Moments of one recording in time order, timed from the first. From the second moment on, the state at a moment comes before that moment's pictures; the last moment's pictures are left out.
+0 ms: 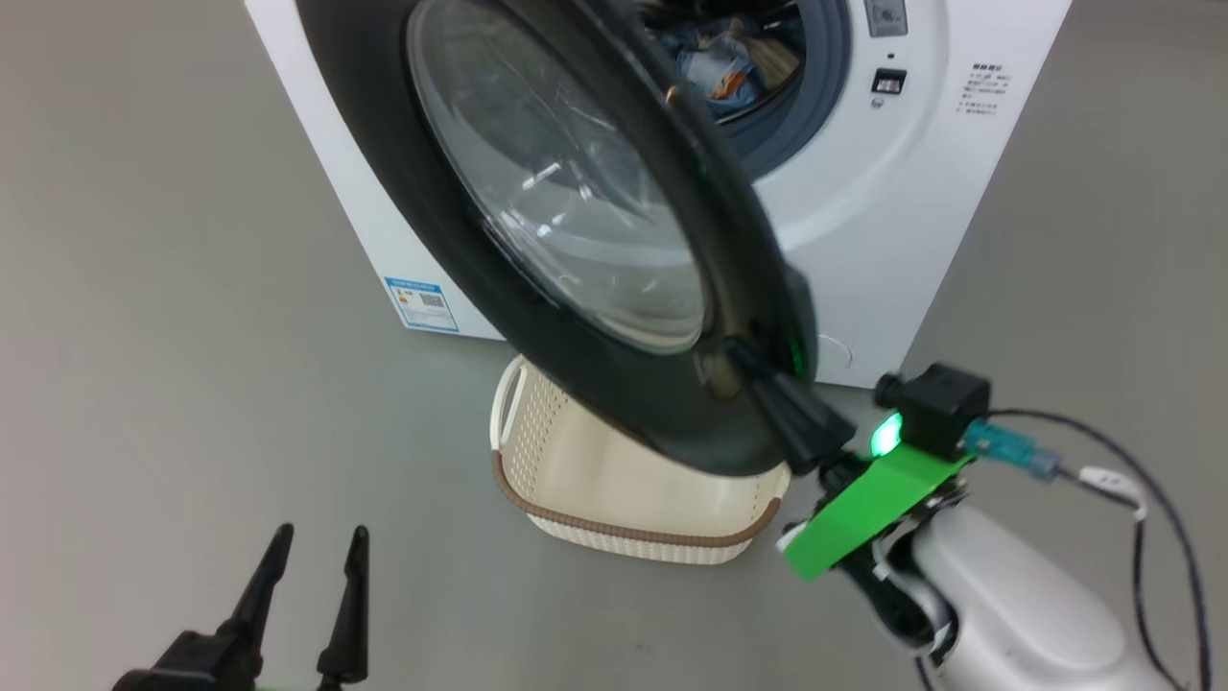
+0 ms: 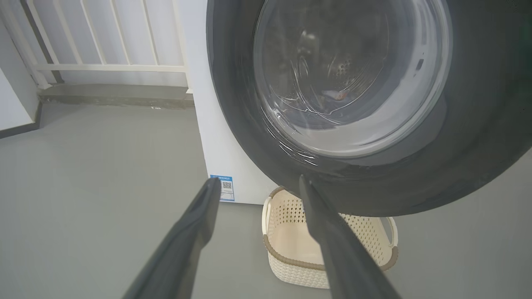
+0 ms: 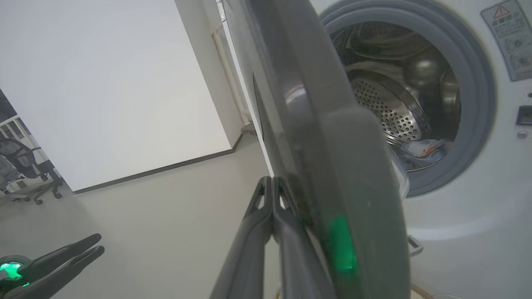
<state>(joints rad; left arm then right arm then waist) -0.03 0.07 -0.02 0.26 -0.18 -0.13 -0.25 -0.49 -0.20 0.62 0.34 0.67 0.13 -0.26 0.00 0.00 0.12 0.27</state>
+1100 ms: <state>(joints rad) -0.27 0.03 -0.20 0.21 -0.22 -0.13 -0.26 -0.92 -0.36 0.32 0.50 0.61 0.13 -0.26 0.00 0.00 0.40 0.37</state>
